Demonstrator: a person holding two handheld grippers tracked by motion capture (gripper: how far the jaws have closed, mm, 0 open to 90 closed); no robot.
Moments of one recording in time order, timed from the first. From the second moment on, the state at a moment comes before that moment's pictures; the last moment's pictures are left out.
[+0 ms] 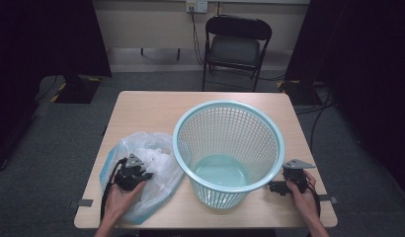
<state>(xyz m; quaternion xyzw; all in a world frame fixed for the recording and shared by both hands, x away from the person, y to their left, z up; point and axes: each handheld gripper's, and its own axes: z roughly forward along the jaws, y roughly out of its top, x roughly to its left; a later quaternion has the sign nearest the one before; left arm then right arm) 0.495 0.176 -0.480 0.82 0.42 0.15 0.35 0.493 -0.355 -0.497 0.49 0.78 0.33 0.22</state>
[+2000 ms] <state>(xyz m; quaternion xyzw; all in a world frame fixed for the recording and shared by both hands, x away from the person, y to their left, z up) 0.428 0.217 -0.352 0.69 0.29 0.24 0.62 0.493 -0.355 -0.497 0.48 0.78 0.33 0.22</state>
